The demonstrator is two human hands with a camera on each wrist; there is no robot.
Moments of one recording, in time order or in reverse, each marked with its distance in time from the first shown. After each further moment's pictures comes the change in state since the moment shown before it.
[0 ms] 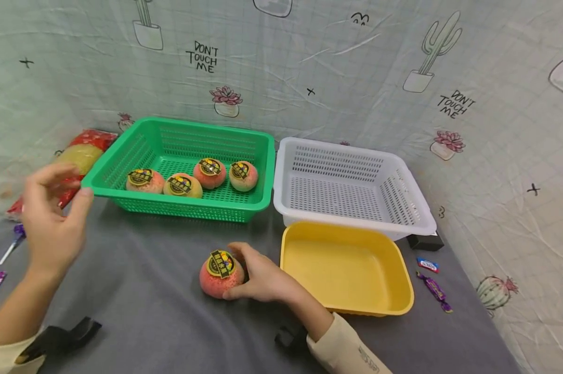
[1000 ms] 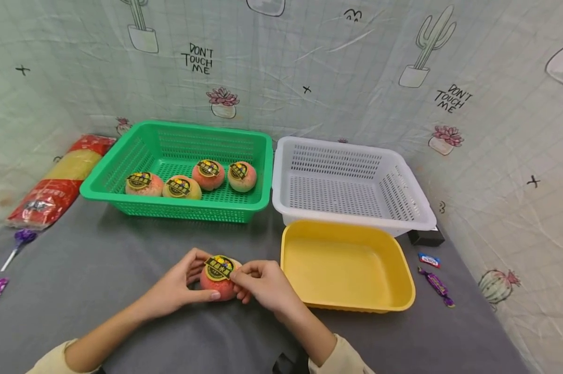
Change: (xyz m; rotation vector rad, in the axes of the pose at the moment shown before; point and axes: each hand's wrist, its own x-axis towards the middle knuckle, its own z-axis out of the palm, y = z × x) left_hand -0.114 0.002 0.070 -0.366 -0.974 -0.532; right_hand -0.016 0.001 0.024 0.543 0.240 0.155
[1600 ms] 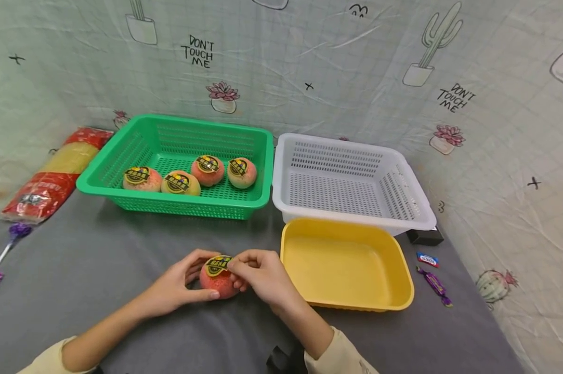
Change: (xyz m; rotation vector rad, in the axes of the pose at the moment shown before) left_hand 0.000 -0.006 0.001 -0.005 -0.012 0.053; right_hand 0.005 -0.013 0.000 0.031 0.051 -0.034
